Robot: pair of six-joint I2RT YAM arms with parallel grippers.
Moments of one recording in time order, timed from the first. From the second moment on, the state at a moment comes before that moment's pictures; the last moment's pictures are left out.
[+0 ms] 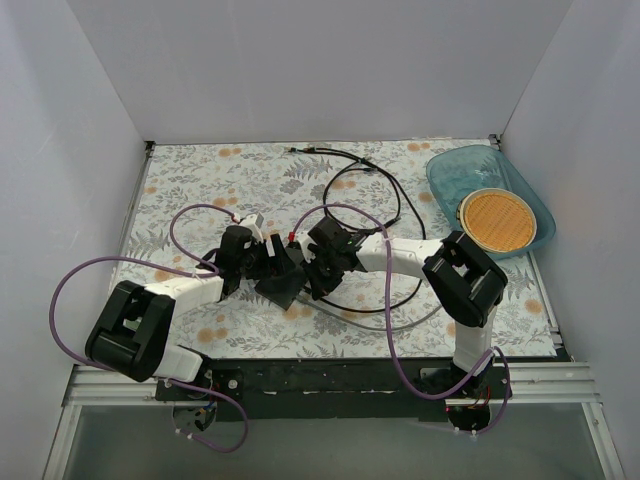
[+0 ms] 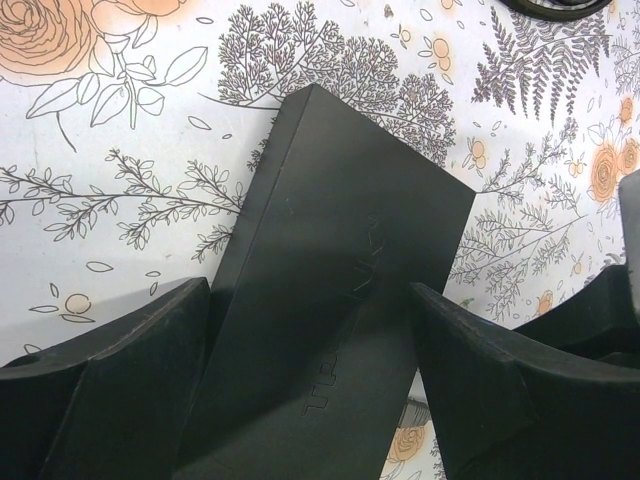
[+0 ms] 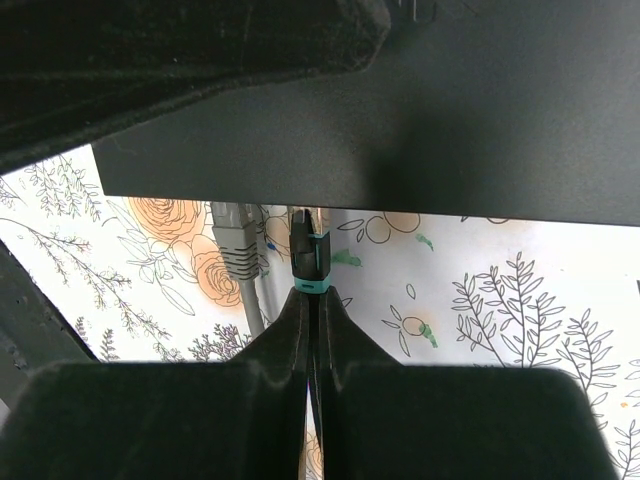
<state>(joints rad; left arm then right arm) -0.41 1.40 0.52 0.20 0.22 -0.55 0.89 1.88 1.19 -0.37 -0.35 0.08</state>
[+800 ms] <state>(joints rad) -0.49 1.40 0.57 0.12 0.05 -0.60 0.88 1.91 1.23 -0.42 -0.37 0.08</state>
